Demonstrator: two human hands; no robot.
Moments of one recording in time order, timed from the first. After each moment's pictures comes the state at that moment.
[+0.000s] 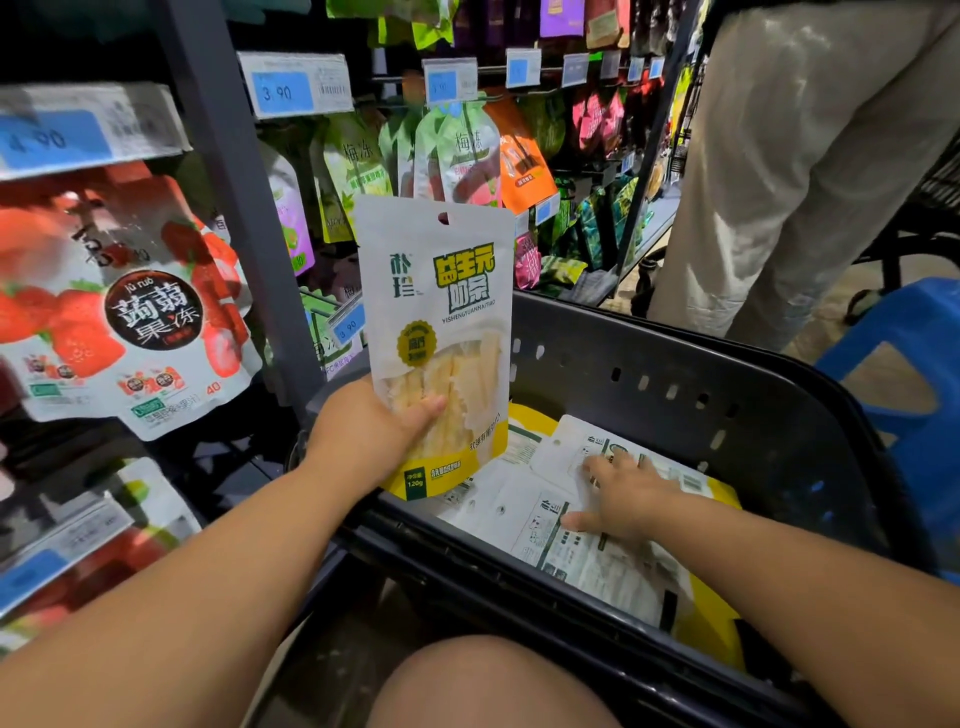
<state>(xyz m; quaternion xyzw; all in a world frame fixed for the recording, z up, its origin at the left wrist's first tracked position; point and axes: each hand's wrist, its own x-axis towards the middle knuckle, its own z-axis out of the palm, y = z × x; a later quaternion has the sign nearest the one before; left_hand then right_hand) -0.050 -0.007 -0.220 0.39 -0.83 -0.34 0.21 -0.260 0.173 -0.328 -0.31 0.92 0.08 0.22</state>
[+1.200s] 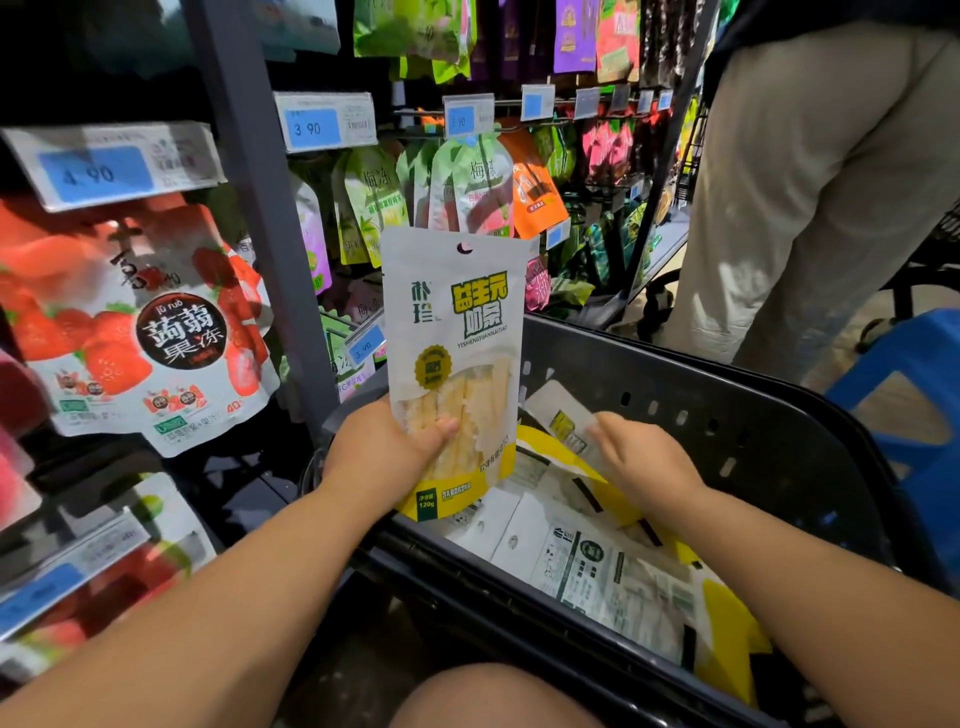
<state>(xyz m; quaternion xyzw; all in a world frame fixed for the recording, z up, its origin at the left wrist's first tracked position) -0.051 -0.010 -0.223 0.39 -0.83 -0.32 0.21 -0.256 0.164 -0.265 -0.42 0.89 -0.16 0.03</state>
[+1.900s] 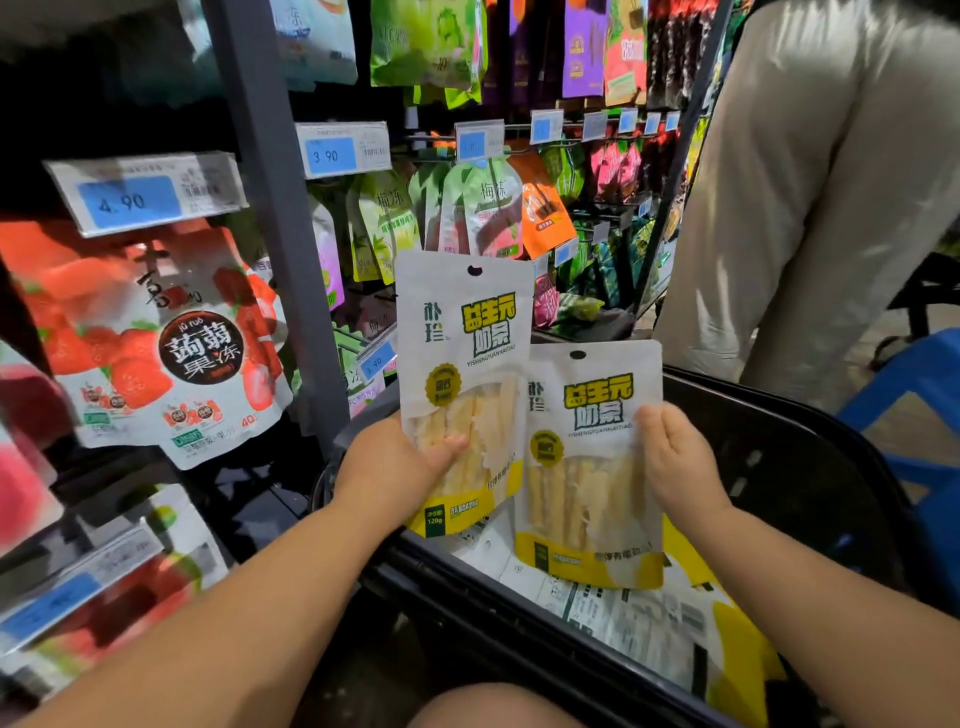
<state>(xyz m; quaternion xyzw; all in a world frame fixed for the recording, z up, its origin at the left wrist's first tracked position) -0.052 -0.013 -0.225 0.40 -0.83 -0.33 0.20 -0.257 0.168 -0.260 -0.28 0.78 -0.56 0.02</state>
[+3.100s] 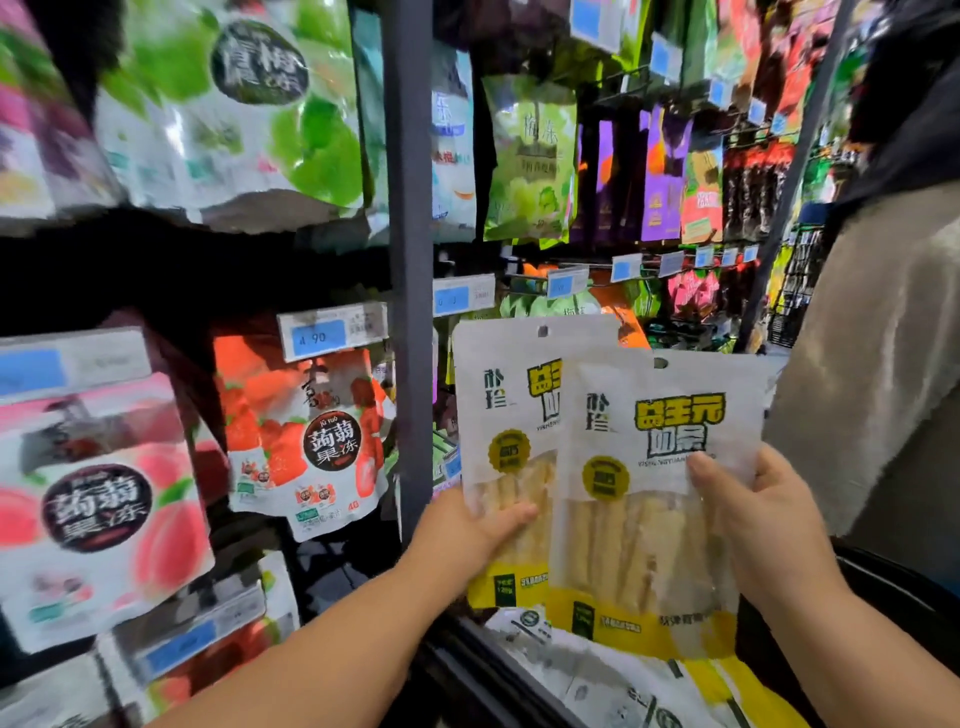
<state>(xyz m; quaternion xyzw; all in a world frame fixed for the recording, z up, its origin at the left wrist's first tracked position) -0.042 -0.012 -0.189 0.35 -0.77 -0.46 0.26 -0.224 0.160 -0.157 -0.29 0.63 -0.71 0.08</state>
